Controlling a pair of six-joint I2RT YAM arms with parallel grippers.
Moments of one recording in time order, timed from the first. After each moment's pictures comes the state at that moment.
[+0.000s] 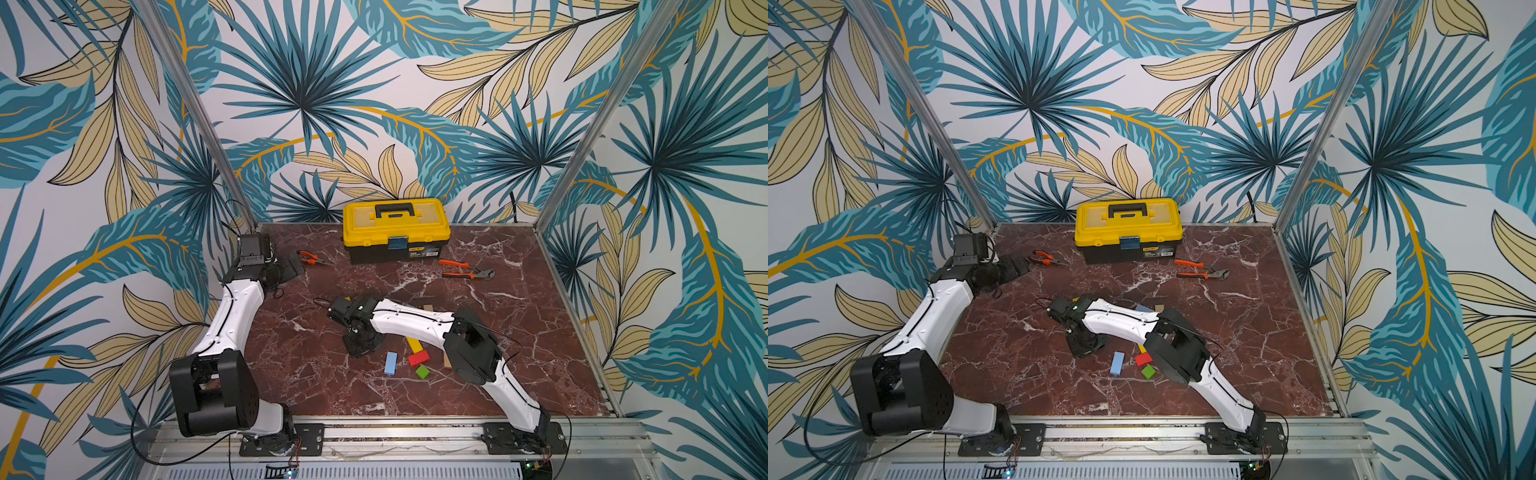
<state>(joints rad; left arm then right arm) 0.15 1.44 1.16 -0.55 0.12 -0.41 1.04 2.33 1.94 -1.05 -0.03 0.55</state>
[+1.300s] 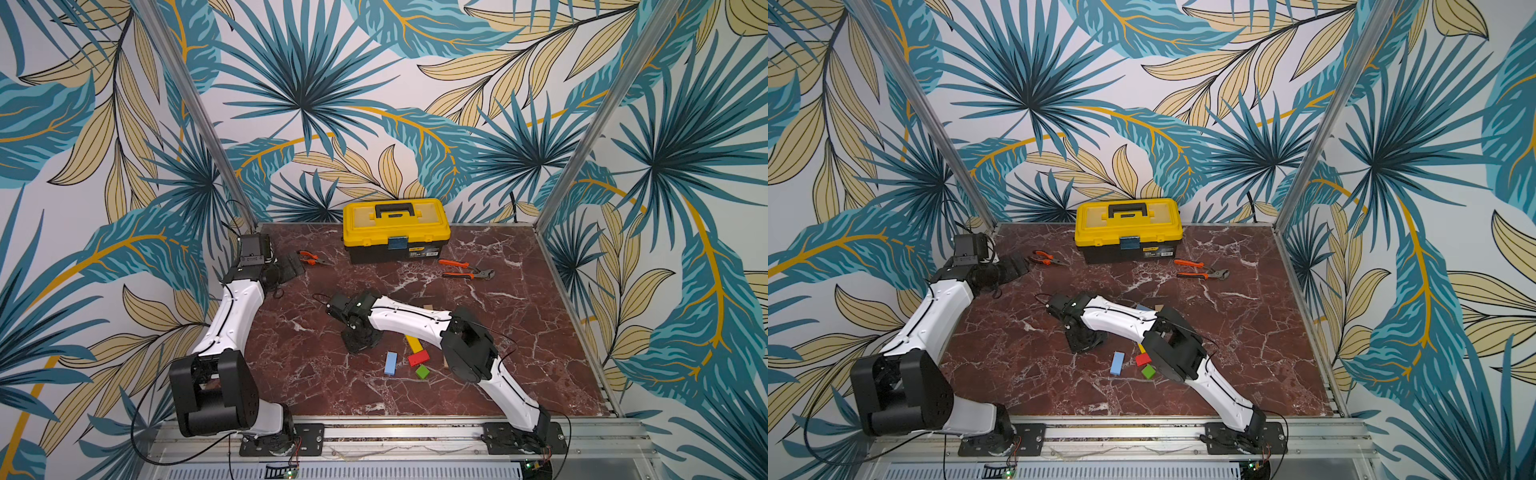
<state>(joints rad) 0.15 1.44 1.16 -0.55 0.12 -0.41 1.03 2.38 2.01 -1.07 0.00 0.57</state>
